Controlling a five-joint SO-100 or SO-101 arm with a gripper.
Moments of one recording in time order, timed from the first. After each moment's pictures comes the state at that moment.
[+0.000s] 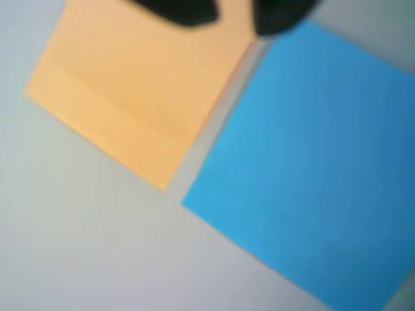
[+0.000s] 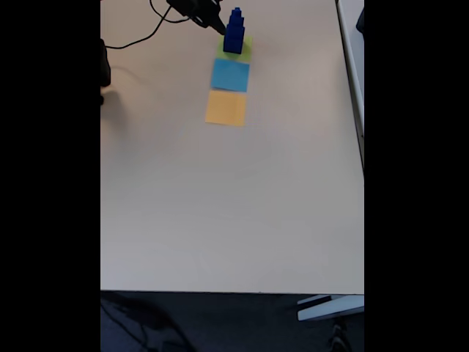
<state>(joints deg) -5.4 105.6 95.3 61.1 65.2</state>
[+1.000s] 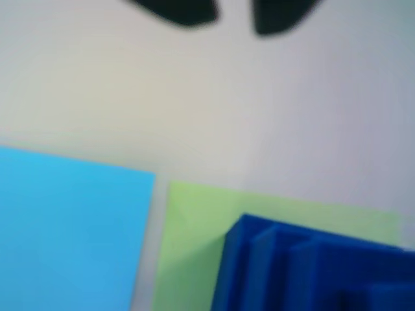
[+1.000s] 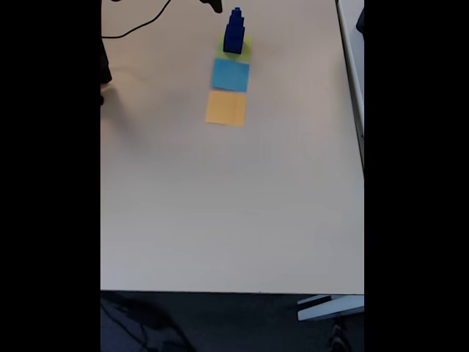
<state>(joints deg) -19.2 76.1 53.3 88.9 105.1</state>
